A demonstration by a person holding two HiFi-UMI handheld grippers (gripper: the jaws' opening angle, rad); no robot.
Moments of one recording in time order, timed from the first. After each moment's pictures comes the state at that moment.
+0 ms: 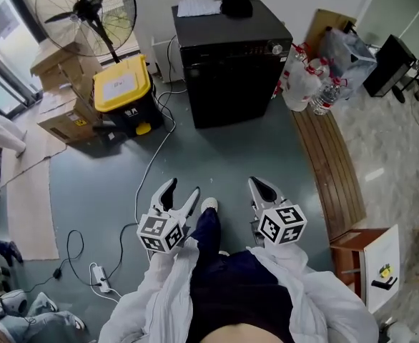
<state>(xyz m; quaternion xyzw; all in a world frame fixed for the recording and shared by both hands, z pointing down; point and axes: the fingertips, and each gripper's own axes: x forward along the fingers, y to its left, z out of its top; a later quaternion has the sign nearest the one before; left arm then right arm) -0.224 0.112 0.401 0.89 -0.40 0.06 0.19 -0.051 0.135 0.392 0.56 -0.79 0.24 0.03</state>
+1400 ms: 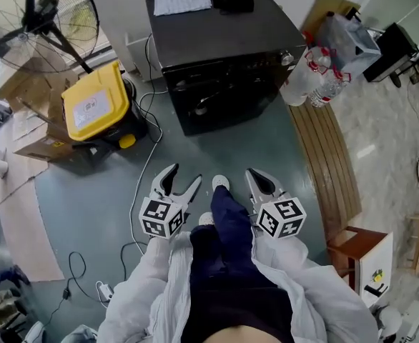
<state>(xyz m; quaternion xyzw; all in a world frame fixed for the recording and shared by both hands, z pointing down) -0.166 -0.183 0.459 0.91 -0.32 0.14 0.21 -0.018 -0.138 0.428 0.58 -0.77 0.27 0.06</state>
